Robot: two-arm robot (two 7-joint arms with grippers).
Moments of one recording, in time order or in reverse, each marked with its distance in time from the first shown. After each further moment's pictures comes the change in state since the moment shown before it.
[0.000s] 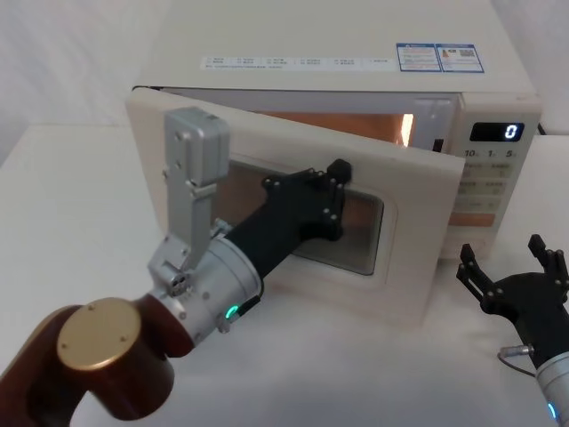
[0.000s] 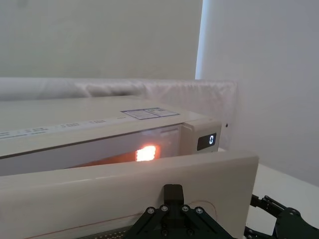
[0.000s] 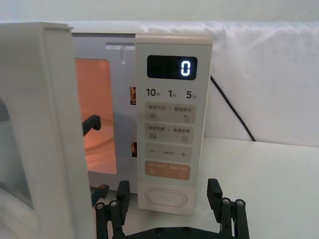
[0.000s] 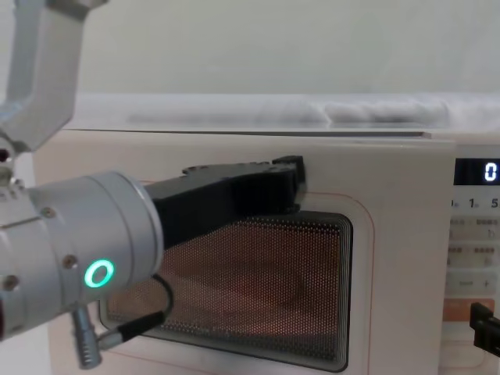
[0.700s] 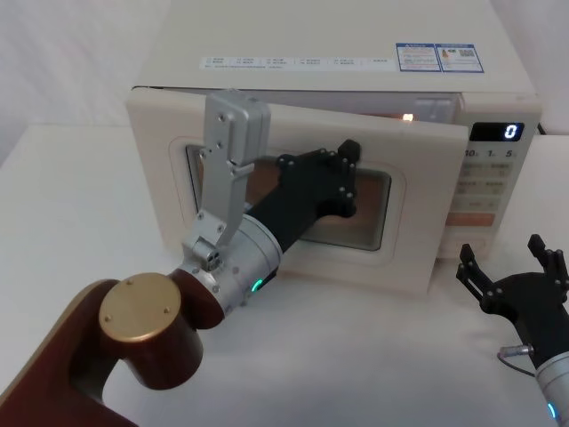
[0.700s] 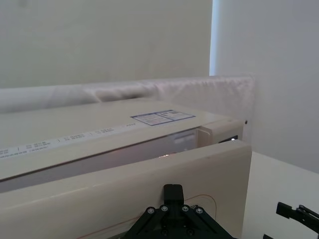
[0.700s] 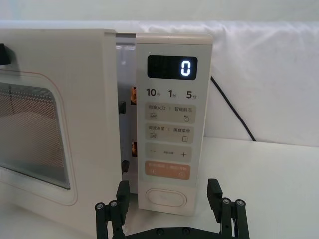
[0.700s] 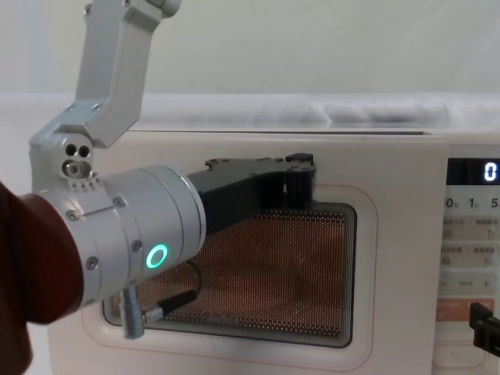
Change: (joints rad) left arm -0.083 -0.082 0.024 0.097 0.122 0.001 0.035; right arm 0.000 0.000 -0.001 0.000 0.000 0.000 0.000
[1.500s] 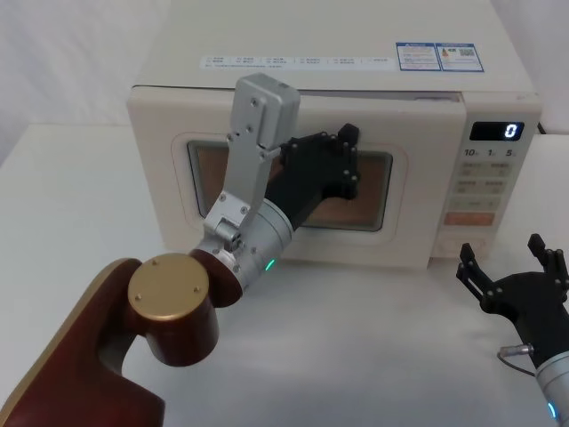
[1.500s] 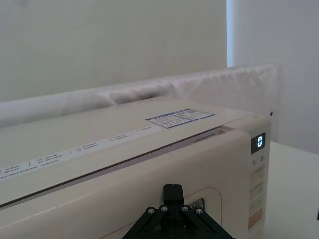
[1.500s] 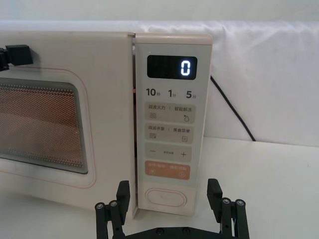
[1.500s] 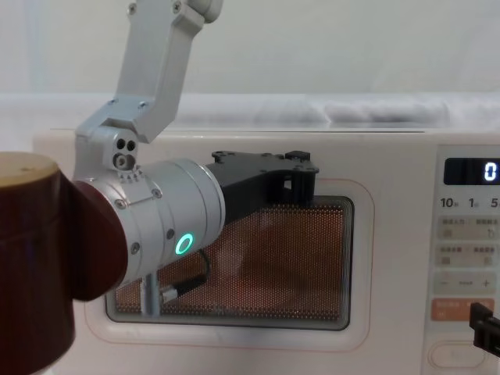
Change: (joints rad) left arm -0.052 -0.073 -0.007 0.066 0.147 0.015 0.032; right arm 0.000 0.000 0.000 0.000 0.000 0.000 0.000
